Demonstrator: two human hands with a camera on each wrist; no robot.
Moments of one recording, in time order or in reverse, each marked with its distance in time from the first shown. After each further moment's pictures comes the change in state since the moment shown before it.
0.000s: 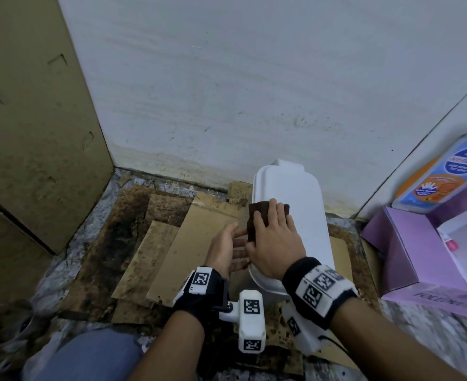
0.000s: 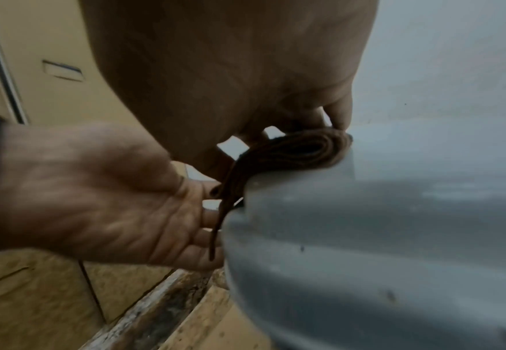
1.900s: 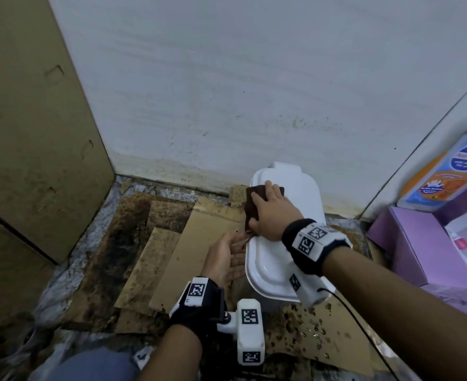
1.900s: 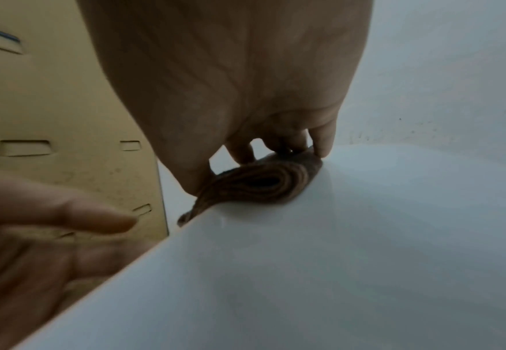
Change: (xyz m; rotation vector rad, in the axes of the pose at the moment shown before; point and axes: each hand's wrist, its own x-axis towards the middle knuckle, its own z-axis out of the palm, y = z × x) left_hand 0.006 -0.002 -0.004 0.034 0.002 -0.006; right_hand 0.070 0.024 -0.021 0.024 -0.077 -0.033
